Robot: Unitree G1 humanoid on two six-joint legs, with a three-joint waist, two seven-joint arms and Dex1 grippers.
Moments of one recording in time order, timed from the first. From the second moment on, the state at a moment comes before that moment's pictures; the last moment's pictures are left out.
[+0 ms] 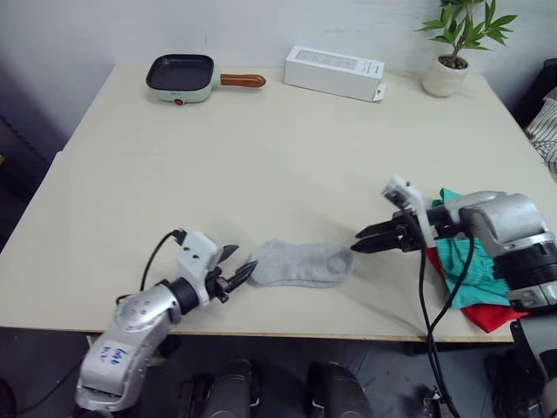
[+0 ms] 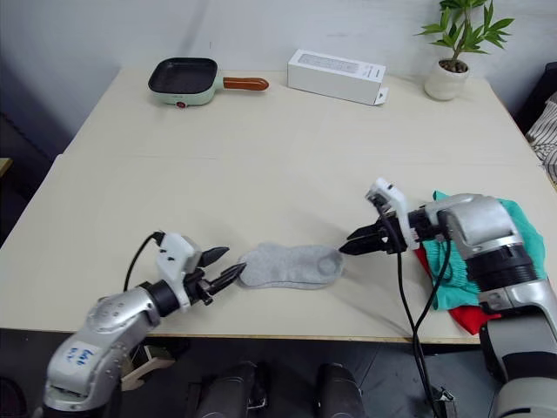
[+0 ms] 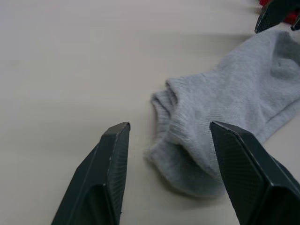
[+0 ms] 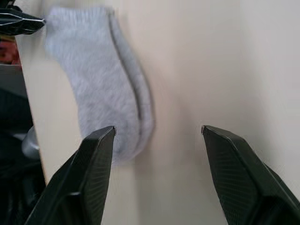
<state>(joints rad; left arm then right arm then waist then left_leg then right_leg) 0.00 0.47 0.10 -0.60 -0.41 0.68 -0.52 -0.79 -0.84 0.20 0.28 0.43 0.89 1.33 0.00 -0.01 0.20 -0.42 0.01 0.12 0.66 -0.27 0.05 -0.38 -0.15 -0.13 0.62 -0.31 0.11</state>
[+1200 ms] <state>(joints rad) -0.26 0.46 -0.19 -0.15 -0.21 0.23 -0.77 -0.10 -0.41 -0.04 -0.17 0.38 0.14 0.79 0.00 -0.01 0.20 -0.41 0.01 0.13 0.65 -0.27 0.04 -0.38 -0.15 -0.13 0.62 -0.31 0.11</state>
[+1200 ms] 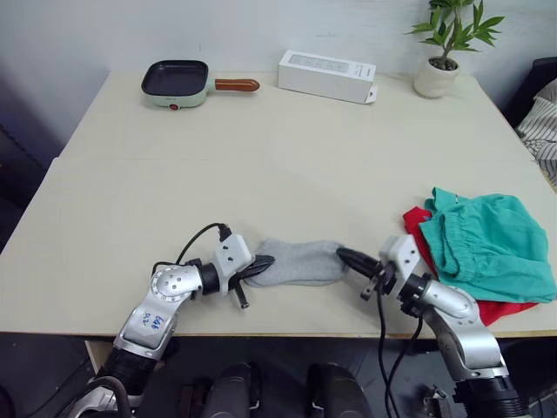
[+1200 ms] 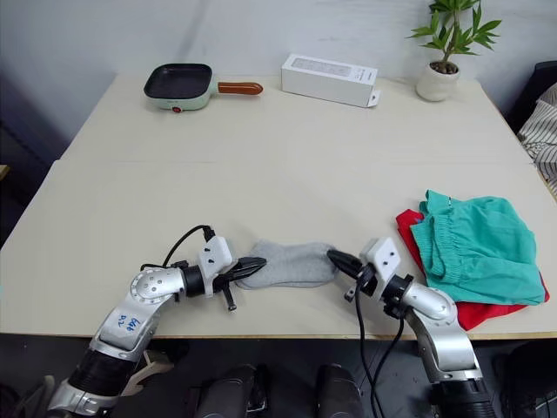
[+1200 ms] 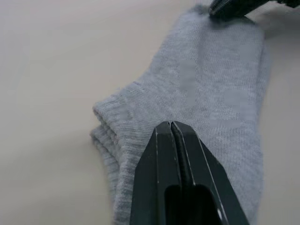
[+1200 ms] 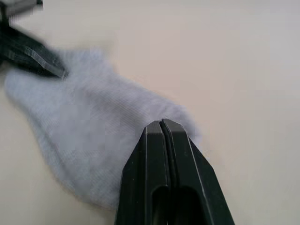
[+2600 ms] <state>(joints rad) -0.42 0.33 -0.24 0.19 -0.11 0.00 -0.87 0.00 -0.35 -0.16 -0.38 1.61 0.95 -0.24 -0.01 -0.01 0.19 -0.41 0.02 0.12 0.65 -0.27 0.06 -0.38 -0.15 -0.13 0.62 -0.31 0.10</state>
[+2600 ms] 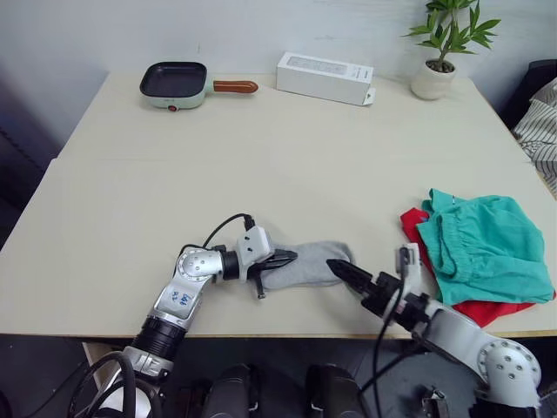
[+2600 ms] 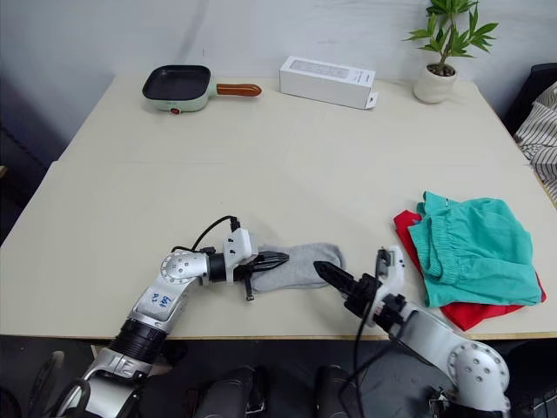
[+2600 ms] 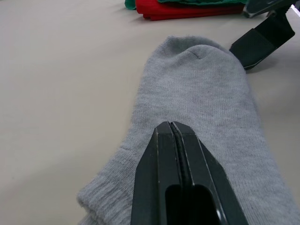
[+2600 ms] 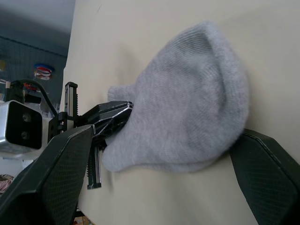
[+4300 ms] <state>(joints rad) -0.55 0.21 -0.28 0.35 -0.01 -0.01 -0.78 -0.22 -0.33 0.07 -0.41 1.06 0.82 -0.31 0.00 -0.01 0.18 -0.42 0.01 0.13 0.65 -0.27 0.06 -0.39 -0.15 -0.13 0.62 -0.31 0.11</state>
